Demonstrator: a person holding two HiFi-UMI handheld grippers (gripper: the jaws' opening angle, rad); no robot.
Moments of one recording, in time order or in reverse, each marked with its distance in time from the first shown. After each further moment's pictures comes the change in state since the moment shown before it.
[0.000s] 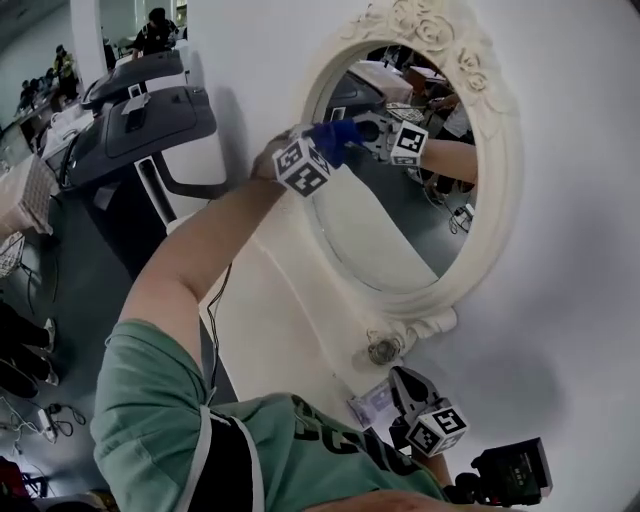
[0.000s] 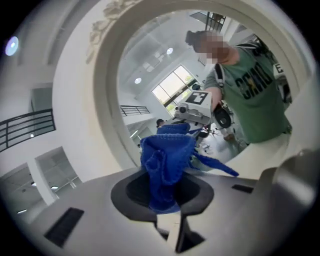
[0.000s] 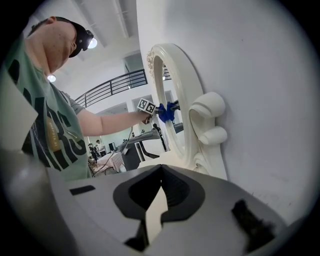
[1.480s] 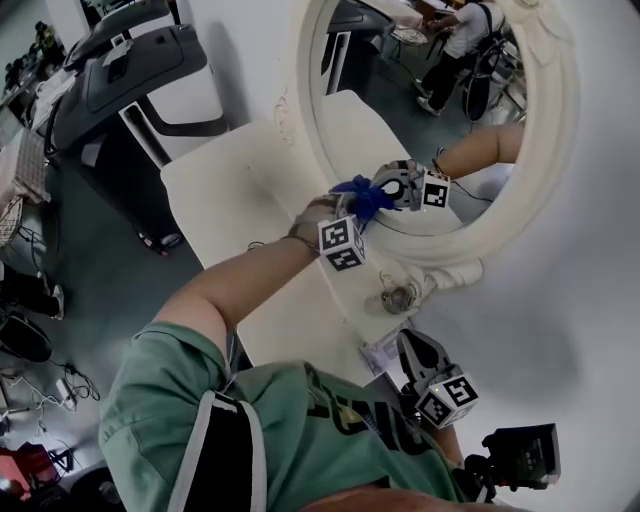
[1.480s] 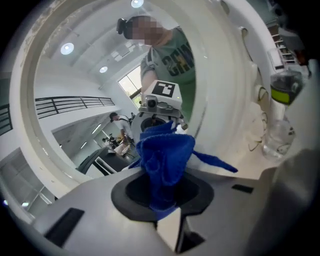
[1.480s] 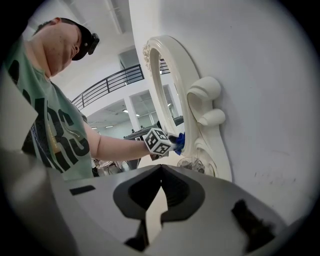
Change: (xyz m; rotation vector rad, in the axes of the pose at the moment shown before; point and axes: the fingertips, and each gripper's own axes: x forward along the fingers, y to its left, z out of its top) left arm -0.050 -0.323 -0.088 0.140 0.061 -0.357; right arm -0.012 0.005 -0.025 0.053 0.058 0.001
